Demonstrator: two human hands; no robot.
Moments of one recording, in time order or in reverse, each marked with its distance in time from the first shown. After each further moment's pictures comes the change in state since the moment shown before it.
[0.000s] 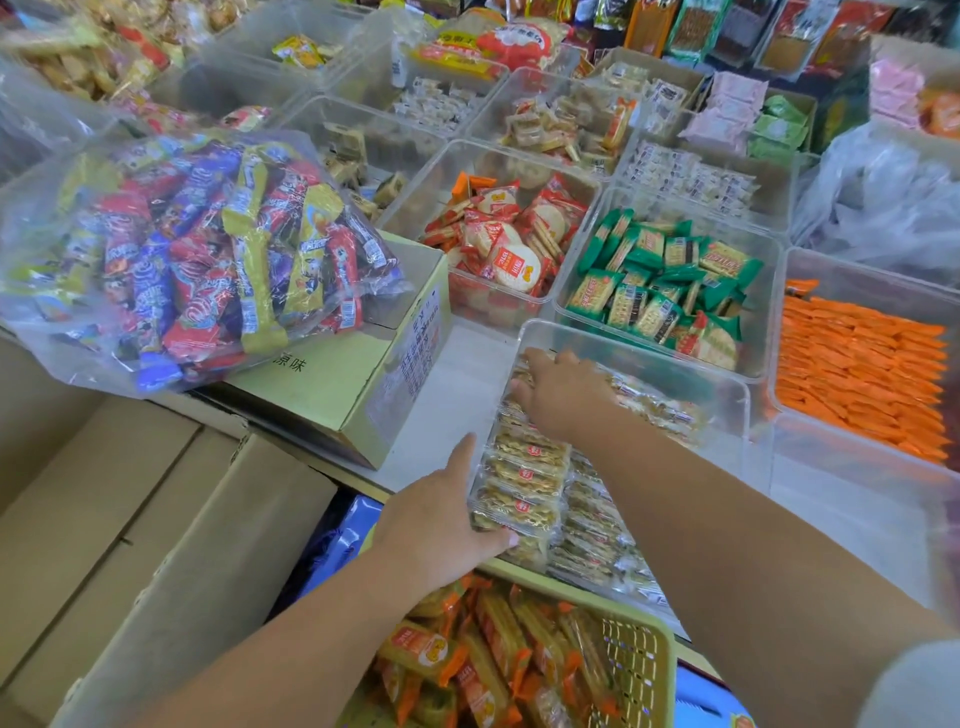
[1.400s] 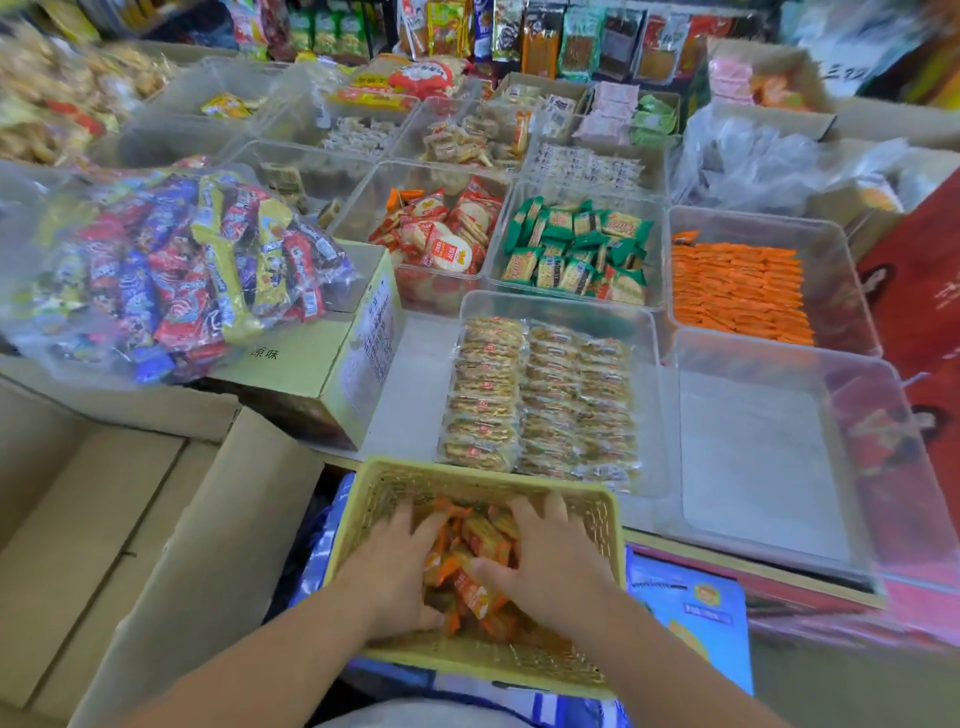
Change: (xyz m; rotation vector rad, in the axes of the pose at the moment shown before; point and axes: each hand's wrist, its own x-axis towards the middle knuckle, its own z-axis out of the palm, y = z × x) left_hand -0.092 -0.046 0.043 0.441 -0.331 0.144; right_hand -0.252 -0.047 0.101 0.379 -0.166 0.210
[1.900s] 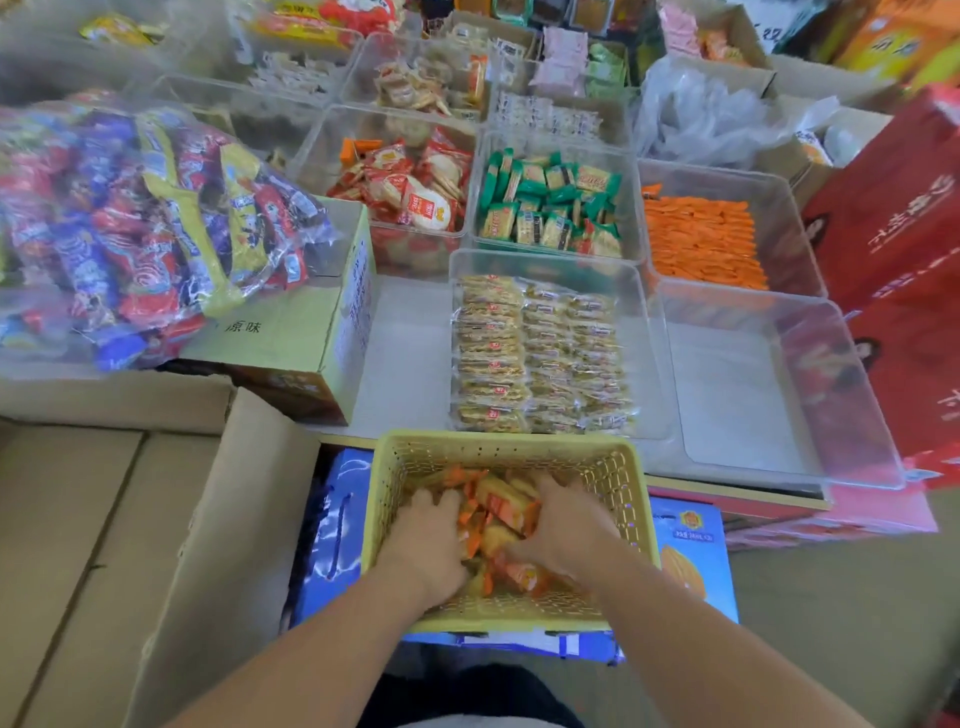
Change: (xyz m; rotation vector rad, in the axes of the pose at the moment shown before) left_hand 0.017 -0.010 0.024 -0.175 0.035 0.065; right_hand 0.018 -0.016 0.033 -0.033 -0.099 0.351
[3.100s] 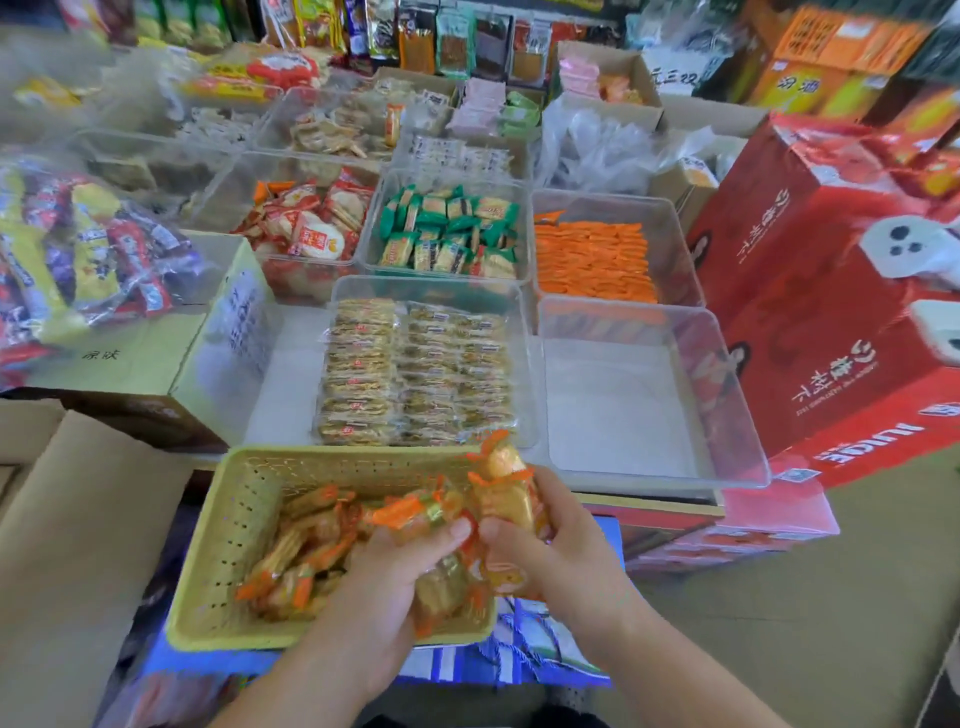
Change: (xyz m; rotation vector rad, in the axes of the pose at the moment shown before) left_hand -0.083 0.167 -0.021 -1.744 -0.115 -0.023; right_hand -0.109 0.134 -0.052 1.281 0.110 -0.449
